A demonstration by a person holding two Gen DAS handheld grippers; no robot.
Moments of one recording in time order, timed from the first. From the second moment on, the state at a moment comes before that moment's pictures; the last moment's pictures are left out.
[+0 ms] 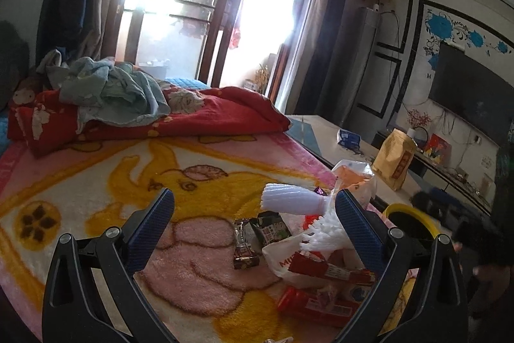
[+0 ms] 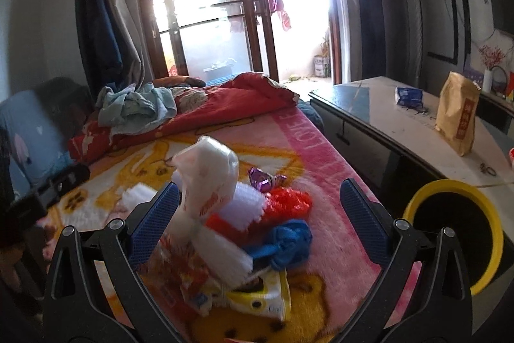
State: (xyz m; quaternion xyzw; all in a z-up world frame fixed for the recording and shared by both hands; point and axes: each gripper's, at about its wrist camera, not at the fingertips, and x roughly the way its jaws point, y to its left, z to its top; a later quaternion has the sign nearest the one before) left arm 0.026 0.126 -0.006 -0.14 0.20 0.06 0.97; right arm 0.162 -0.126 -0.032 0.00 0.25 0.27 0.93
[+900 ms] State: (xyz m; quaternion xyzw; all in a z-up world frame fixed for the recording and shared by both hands) left arm 0.089 0.076 -0.041 -0.12 0.29 -0.12 0.94; right arm 0.233 -0.064 -0.040 0.05 0.39 0.36 0.85
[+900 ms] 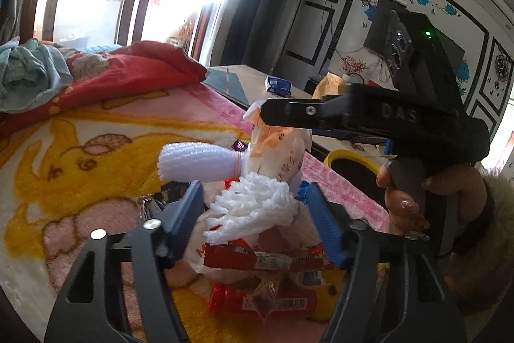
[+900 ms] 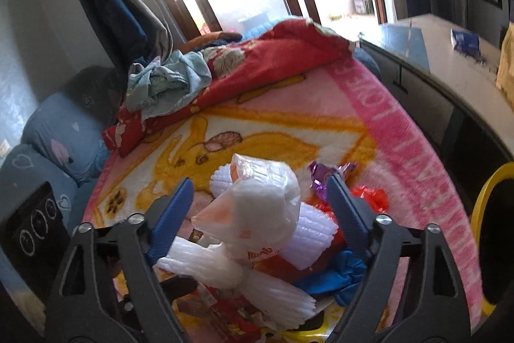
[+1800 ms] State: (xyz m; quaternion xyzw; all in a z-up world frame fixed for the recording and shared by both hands) left arm 0.061 0.037 0.020 -0.08 0.21 -0.17 0.96; right arm 0.208 -0.116 0.042 0.08 0.27 0.35 0.89
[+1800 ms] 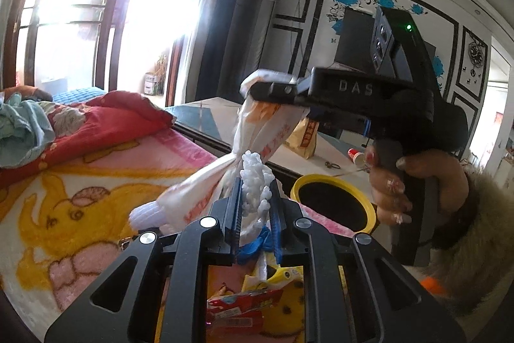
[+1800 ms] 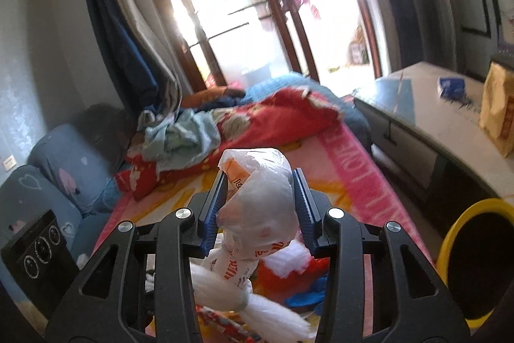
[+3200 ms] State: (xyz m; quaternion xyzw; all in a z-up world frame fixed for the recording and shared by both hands) left arm 0.128 -0.069 0.026 -0.06 0.23 -0.22 0.95; right arm 0.210 -0.330 0.028 0.14 0.20 0.06 0.97
